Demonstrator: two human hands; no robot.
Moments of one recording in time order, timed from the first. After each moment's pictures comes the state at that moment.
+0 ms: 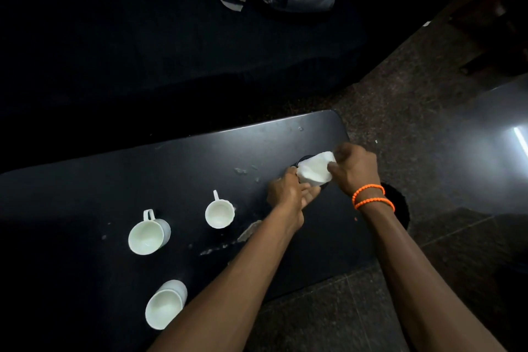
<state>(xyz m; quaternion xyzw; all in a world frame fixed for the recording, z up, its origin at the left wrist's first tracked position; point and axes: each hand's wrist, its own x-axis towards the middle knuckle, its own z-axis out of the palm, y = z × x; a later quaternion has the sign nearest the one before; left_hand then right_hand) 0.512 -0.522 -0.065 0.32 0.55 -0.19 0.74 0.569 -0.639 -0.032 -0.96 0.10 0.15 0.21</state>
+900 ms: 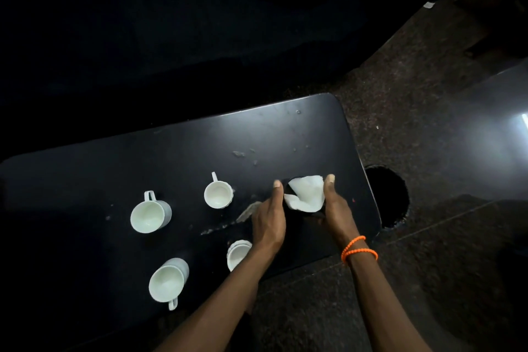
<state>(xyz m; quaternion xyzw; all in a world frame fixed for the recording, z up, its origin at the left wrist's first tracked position) 0.402 -0.513 -0.098 0.55 0.39 -0.17 0.72 0.445 -0.647 -0.080 -0.73 0.33 0.28 0.52</state>
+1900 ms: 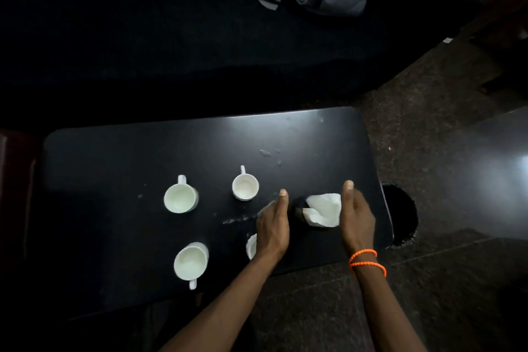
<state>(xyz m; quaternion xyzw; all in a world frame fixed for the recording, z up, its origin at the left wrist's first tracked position) 0.363 -0.476 -0.071 0.59 0.41 -0.13 0.68 0.416 -0.616 -0.045 -0.88 0.20 0.09 0.42</state>
